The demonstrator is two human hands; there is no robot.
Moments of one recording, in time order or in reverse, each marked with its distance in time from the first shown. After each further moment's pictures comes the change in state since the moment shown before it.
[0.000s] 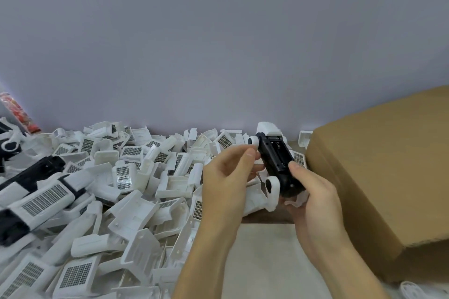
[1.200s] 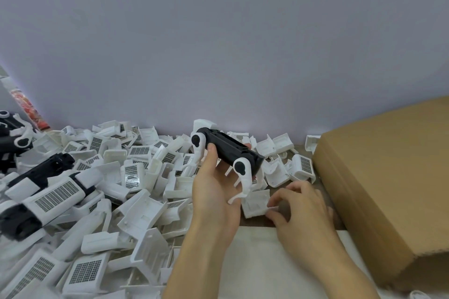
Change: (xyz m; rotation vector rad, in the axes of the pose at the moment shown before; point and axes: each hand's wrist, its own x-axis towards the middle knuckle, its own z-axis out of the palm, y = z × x) left_hand 0.004 0.011 -0.018 -0.555 0.110 -0.273; right_hand -0.001 0.021 -0.004 -1.330 -0.126 -0.138
